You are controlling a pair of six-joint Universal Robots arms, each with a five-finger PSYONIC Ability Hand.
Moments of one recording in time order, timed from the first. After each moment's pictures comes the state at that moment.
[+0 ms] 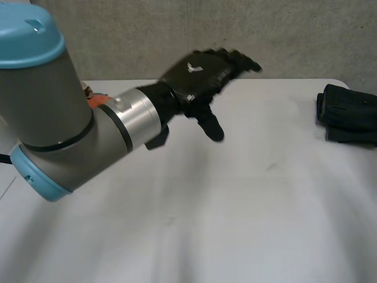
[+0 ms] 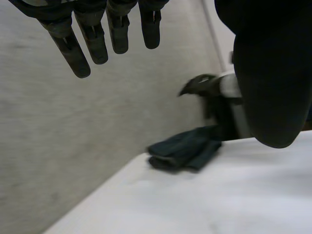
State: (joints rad) left arm 4.09 -1.95 -1.11 3.08 -1.10 3.20; right arm 1.38 -0.73 0.94 -0.33 1.55 2.73; left_hand 0.22 0.22 0.22 0.22 0.05; right_hand 0.22 0.21 0.21 0.21 0.04
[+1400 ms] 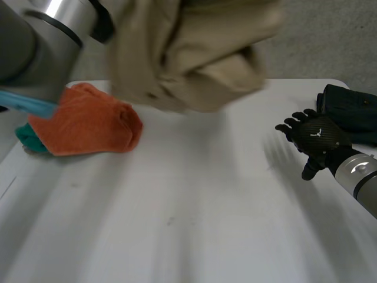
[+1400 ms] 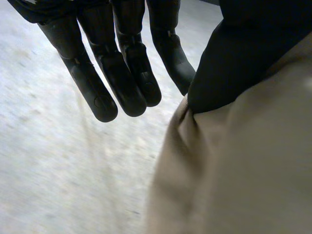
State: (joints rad) left arm 4.25 -1.94 -0.94 3.45 -1.34 2.95; right arm 1.64 -1.30 1.79 -0.24 1.12 2.45; left_hand 1.16 1.19 1.19 1.20 0.96; right_hand 0.22 0.21 0.21 0.21 0.04
